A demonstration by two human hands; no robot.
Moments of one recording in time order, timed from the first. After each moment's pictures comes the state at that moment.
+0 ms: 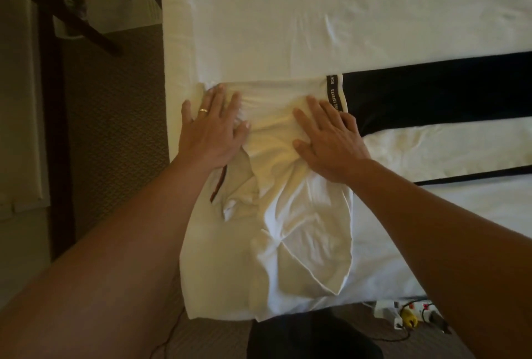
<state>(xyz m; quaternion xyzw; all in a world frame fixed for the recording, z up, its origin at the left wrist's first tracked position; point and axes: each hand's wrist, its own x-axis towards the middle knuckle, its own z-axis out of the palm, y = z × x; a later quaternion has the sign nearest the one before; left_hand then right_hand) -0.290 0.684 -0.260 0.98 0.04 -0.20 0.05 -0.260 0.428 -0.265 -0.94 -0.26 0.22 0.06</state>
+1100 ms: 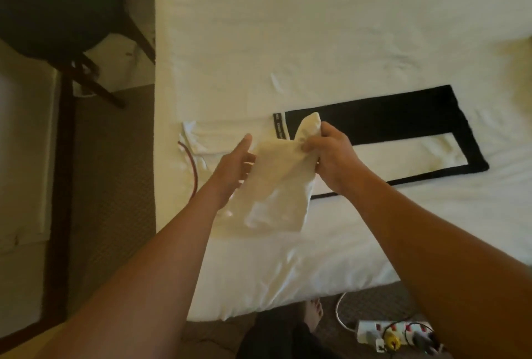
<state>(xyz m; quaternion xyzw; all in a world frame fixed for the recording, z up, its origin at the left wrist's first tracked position) -0.313 0.553 -0.156 0.66 0.32 -0.28 0.62 -0.270 0.352 -0.125 -0.67 0.20 0.29 0.66</state>
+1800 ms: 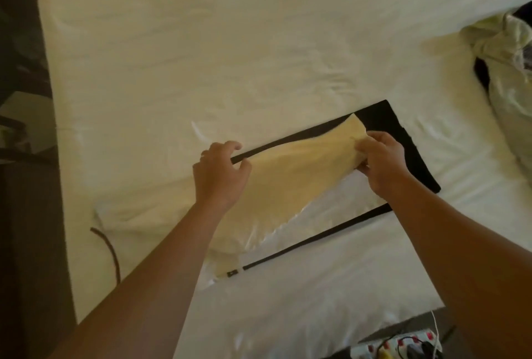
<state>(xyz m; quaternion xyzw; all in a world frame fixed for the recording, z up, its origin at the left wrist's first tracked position) -0.165 0.427 -0.199 0.95 0.11 -0.12 0.26 -0.153 0.144 -0.187 -0.67 0.39 0.10 0.63</state>
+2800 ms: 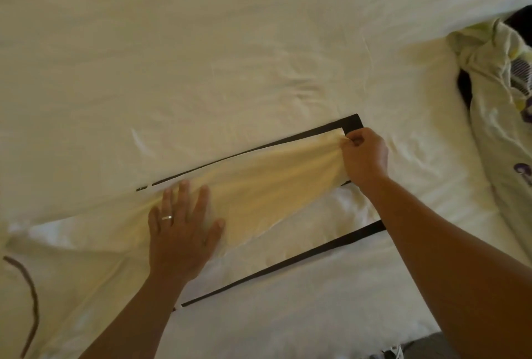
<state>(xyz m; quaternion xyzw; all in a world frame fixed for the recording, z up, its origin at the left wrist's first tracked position) -0.233 0.407 -0.285 1.00 -0.04 -0.06 -0.04 -0.087 0.065 -0.251 -0.85 0.32 0.09 0.40</state>
